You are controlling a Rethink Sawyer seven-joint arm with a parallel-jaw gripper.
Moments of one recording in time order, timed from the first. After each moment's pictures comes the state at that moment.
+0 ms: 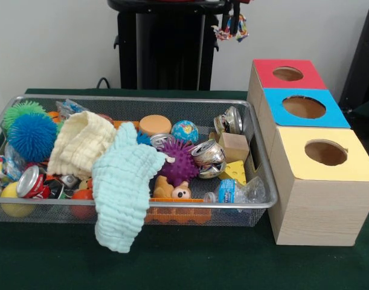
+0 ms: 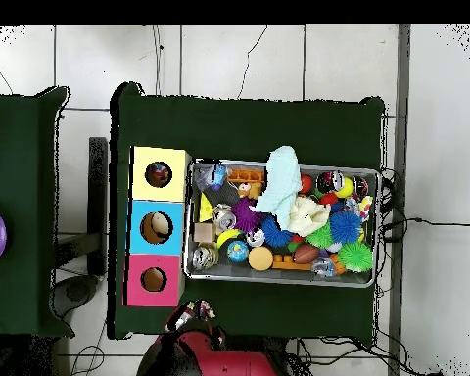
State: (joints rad) arm -0.19 -1.13 0.05 2.39 -0.14 0.26 2.35
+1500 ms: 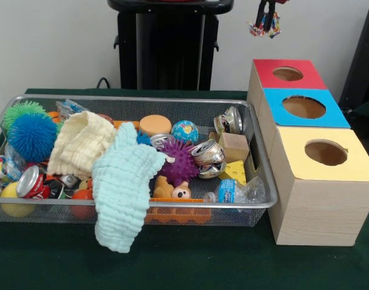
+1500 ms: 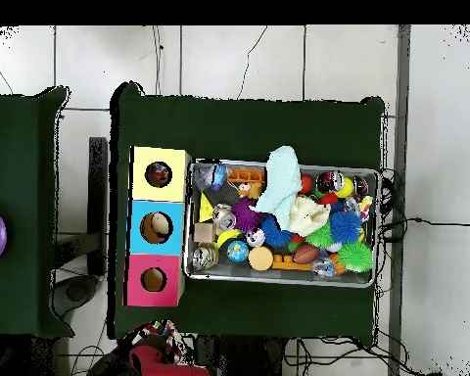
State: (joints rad) arm 0.21 -1.04 -0.16 2.36 0.14 0.31 2.35
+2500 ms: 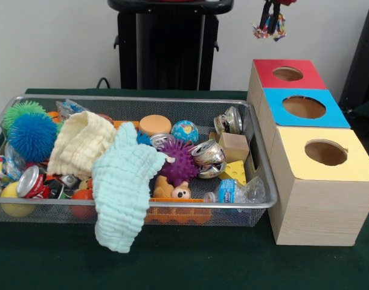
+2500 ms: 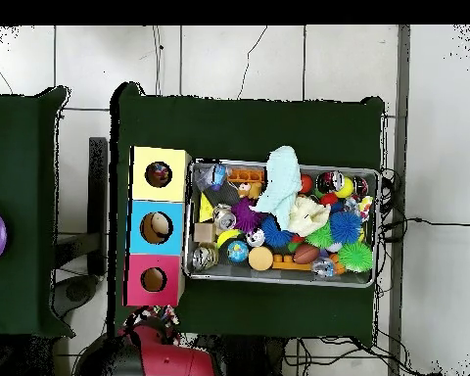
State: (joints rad) arm 0.26 -0.99 -0.23 2.24 0.21 0.41 2.35
